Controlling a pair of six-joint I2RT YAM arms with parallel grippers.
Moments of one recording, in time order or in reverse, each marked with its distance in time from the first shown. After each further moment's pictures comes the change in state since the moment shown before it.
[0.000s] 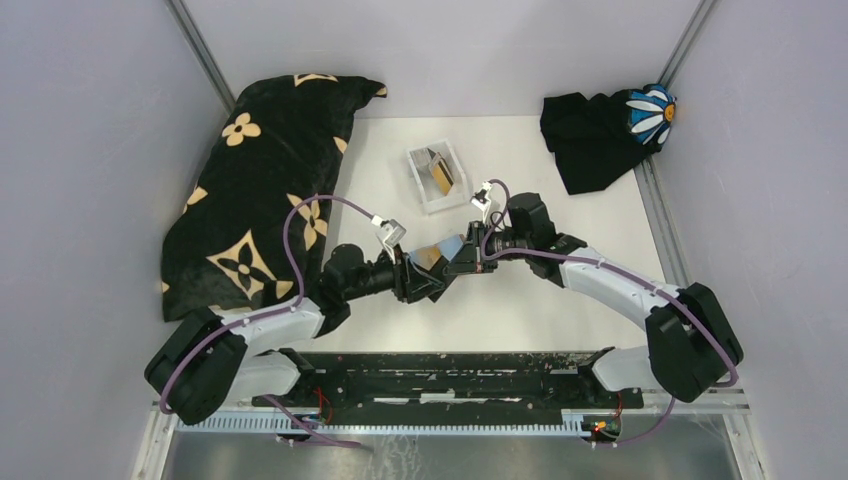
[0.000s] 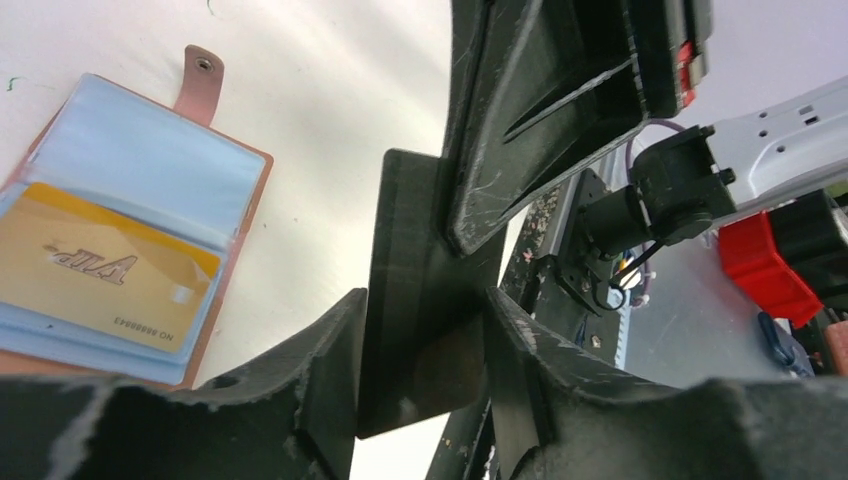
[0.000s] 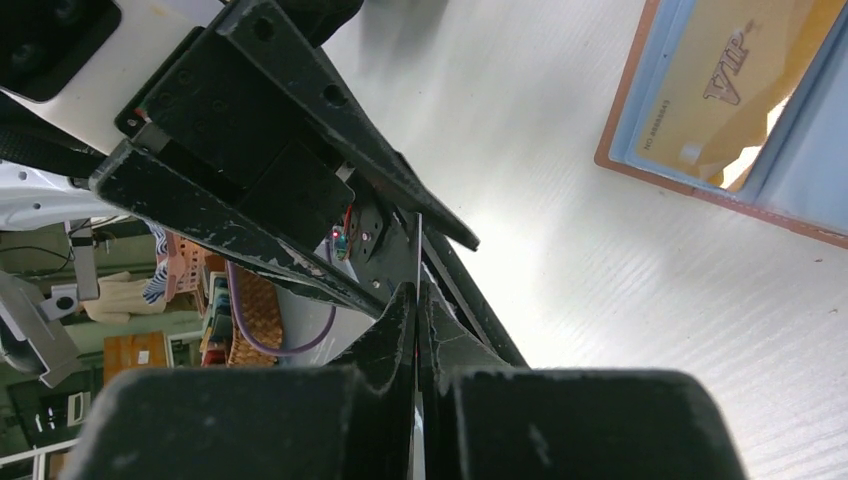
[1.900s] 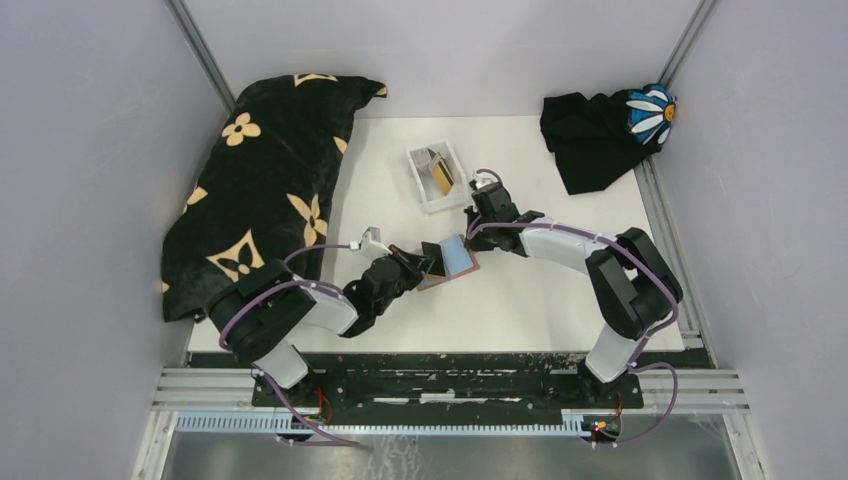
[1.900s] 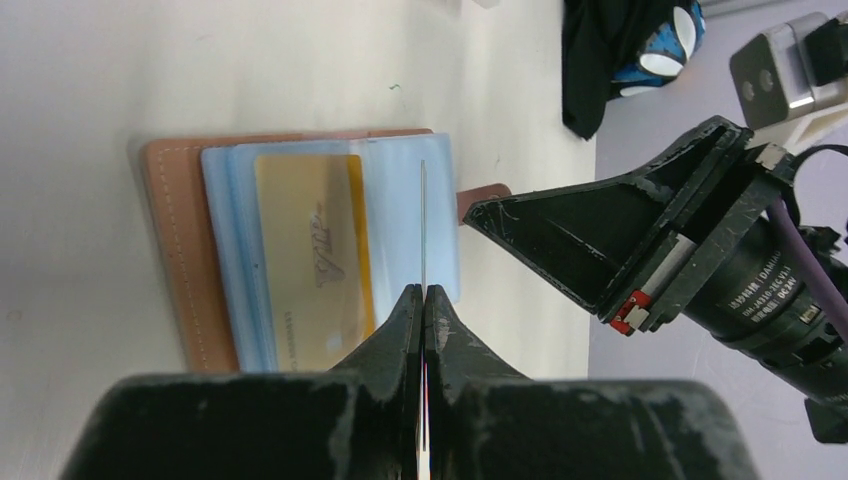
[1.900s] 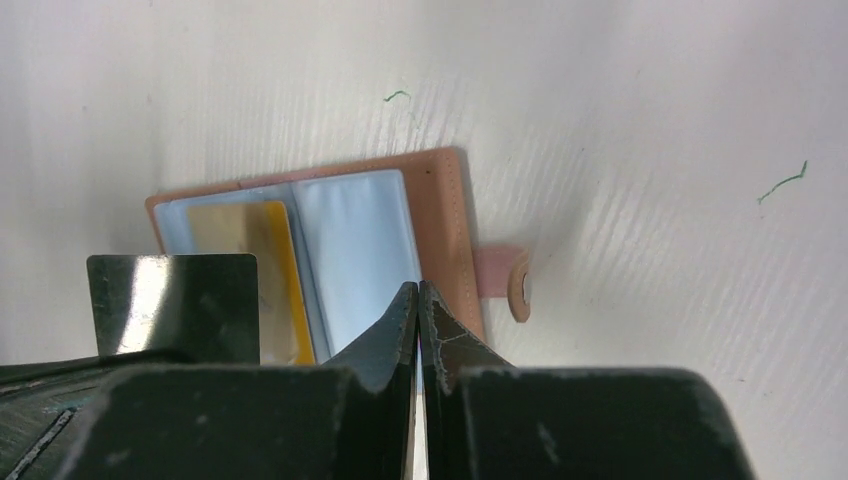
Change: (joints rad) left arm -0.145 0.392 0.013 0.228 -0.850 -0.709; right arm 0.016 0.369 0.232 -0.164 0.746 -0.209
